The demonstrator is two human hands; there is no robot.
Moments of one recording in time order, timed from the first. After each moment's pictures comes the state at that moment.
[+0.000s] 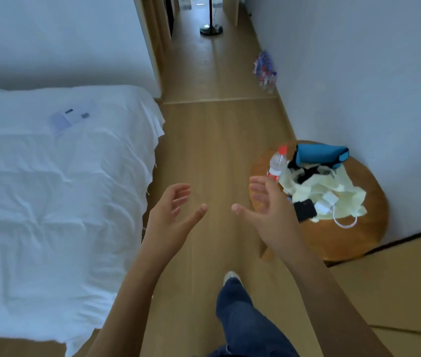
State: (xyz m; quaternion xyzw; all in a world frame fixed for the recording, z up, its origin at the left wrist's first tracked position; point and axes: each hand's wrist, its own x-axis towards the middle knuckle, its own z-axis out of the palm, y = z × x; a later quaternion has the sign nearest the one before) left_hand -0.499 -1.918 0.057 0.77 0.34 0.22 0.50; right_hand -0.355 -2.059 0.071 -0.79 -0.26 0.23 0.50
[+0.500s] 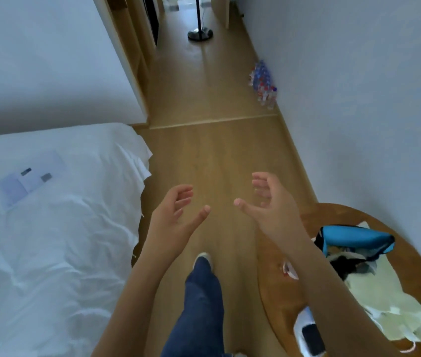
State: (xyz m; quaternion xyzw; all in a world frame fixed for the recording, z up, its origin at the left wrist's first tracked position) left_hand -0.183 -1.645 0.055 0.78 0.33 0.18 0.51; right_hand -0.037 -1.784 0.061 -0.81 -0.25 0.22 0.48
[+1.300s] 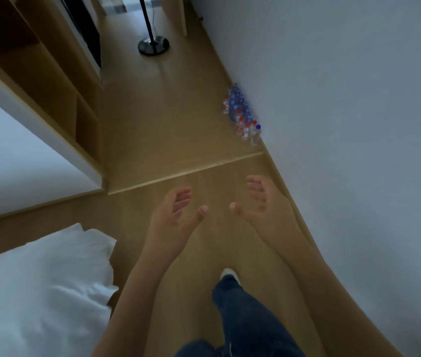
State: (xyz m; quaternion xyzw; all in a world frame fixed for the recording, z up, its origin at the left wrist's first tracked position) left_hand 0.355 -1.228 0.031 0.78 0.29 0.11 0.54; right_hand 0.470 -1.392 0.046 -0.83 -0.17 0.22 0.49
